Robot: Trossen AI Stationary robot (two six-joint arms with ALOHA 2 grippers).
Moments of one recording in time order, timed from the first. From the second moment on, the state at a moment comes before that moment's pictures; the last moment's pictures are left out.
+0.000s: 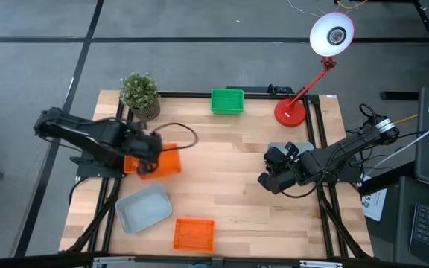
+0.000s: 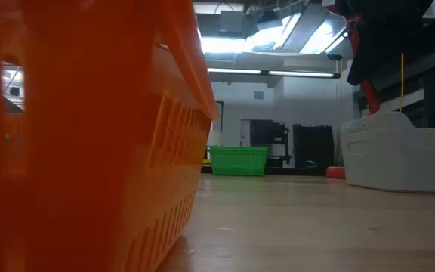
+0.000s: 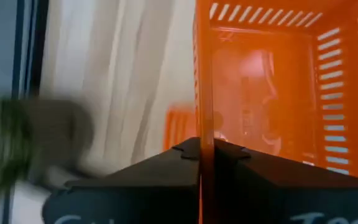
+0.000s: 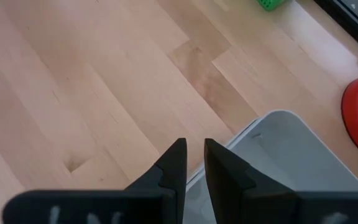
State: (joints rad) left arm -0.24 1.15 1.20 -1.38 -0.38 -0.45; right arm 0.45 1.36 1.07 -1.06 0.60 1.06
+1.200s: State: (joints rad) left arm -0.07 1.01 0.87 -1.41 -0.32 -0.27; right arm 0.45 1.36 1.07 -1.03 0.61 1.04
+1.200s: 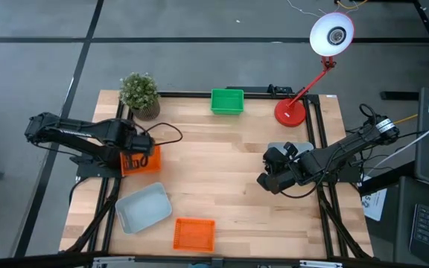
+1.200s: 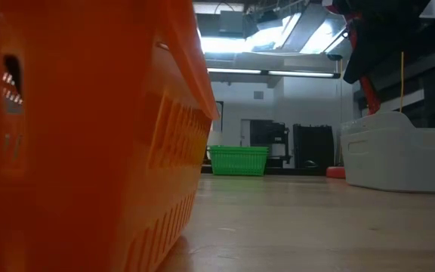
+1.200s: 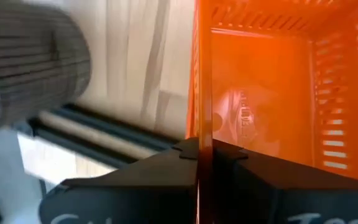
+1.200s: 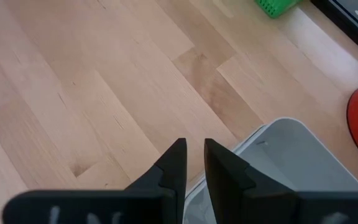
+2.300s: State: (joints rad) left arm -0.07 1.01 0.87 -1.30 -0.32 -0.32; right arm 0.45 1.36 1.07 -1.03 0.61 1.04
